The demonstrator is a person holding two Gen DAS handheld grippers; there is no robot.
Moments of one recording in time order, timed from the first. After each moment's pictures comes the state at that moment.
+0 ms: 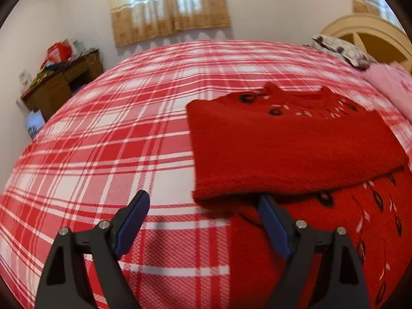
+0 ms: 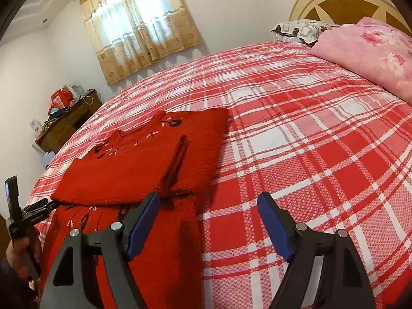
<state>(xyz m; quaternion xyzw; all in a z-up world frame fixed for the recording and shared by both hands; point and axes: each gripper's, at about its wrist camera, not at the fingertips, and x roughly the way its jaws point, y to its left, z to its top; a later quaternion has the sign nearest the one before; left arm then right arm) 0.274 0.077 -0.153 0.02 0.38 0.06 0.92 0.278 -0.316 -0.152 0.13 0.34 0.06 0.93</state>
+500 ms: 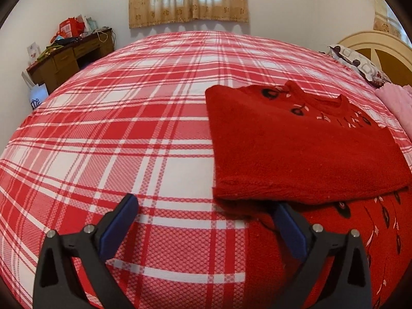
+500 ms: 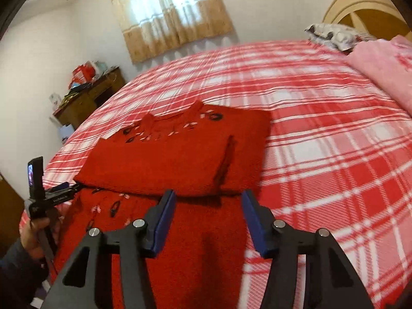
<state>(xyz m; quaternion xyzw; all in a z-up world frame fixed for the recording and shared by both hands) 0.282 0.096 -0.166 -0.04 0.40 0.07 0.91 0.300 -0.278 -0.126 0.09 0.38 0.13 0.91</state>
